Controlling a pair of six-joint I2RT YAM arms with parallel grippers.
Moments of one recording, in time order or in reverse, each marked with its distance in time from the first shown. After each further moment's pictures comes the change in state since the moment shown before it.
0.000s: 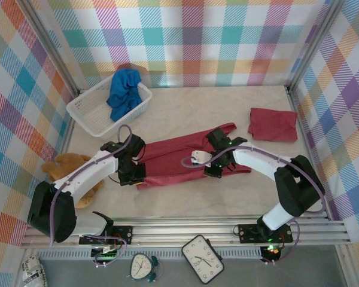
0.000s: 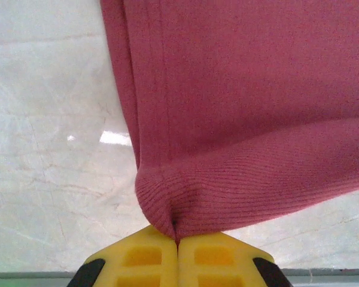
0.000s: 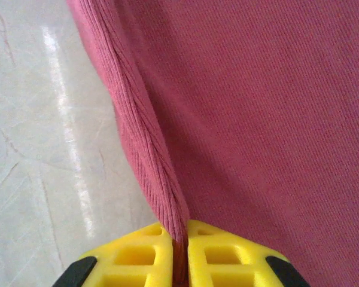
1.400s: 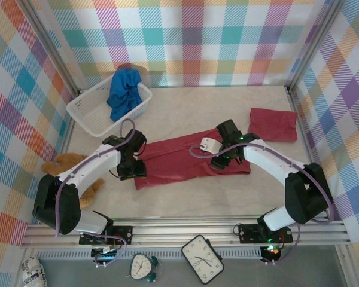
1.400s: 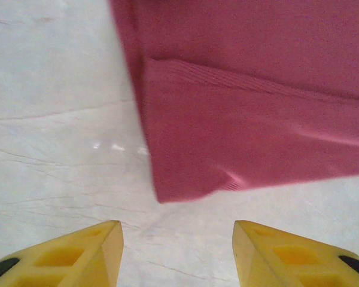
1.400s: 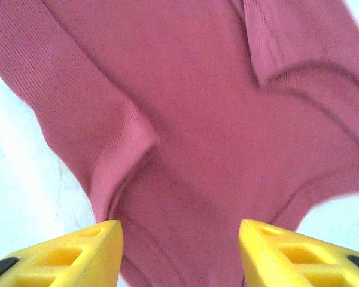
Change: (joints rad) left arm -0.013 0.061 0.071 -0.034 -0.092 0.077; right arm -0.094 -0.114 0.000 0.001 0.166 0.056
